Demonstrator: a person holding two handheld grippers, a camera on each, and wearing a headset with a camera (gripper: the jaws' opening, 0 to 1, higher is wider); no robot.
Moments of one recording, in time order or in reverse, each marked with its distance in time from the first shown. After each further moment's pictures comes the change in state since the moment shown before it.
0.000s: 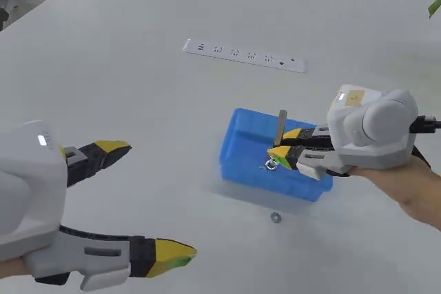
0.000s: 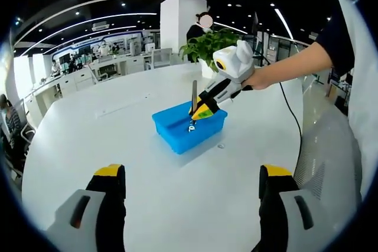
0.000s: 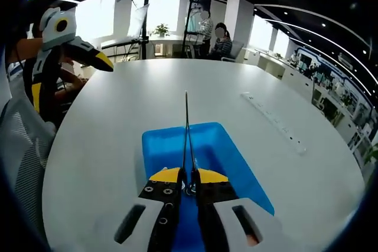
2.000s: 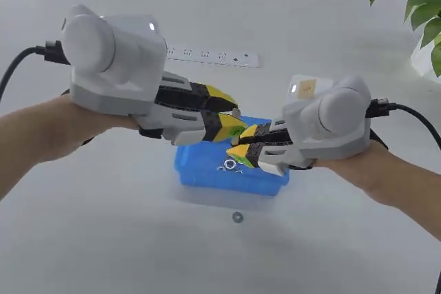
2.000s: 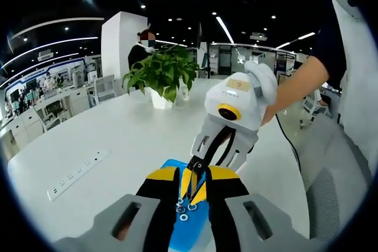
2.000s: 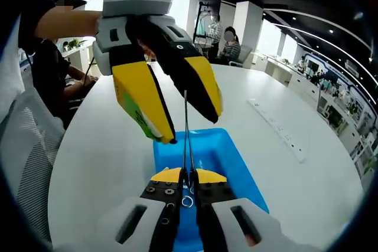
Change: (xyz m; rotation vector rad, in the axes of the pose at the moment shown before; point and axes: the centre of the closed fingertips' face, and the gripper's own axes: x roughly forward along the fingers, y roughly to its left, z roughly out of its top) left arm 0.129 -0.018 0.118 0.232 -0.144 -0.411; right arm -0.017 0.003 0.008 -0.047 -0.015 0.050
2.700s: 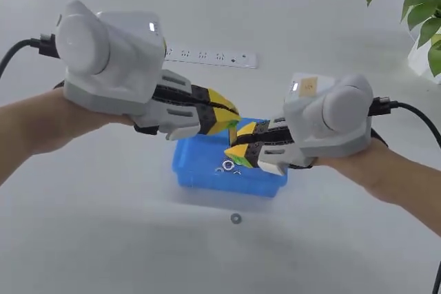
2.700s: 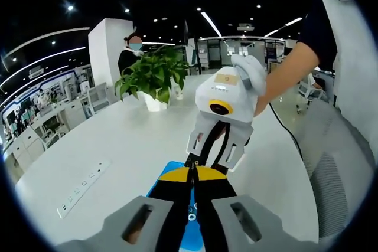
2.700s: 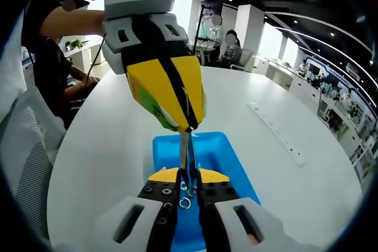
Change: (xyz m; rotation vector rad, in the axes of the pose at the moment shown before) left arm -0.001 0.000 0.003 0.122 0.024 -0.034; right arm -0.003 -0.002 0.005 -0.020 -0.019 0.004
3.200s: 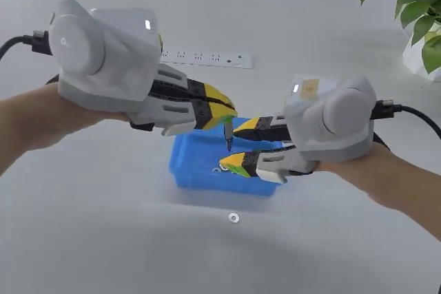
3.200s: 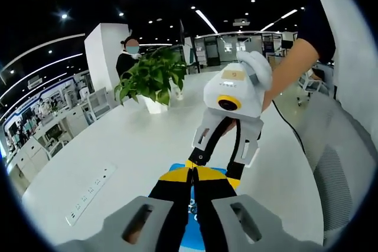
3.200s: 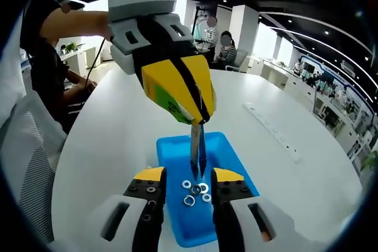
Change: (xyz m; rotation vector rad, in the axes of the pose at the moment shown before) left arm -0.003 -0.002 0.008 0.066 0.012 0.007; right arm -0.015 0.008 0.003 0.030 -0.021 -0.042
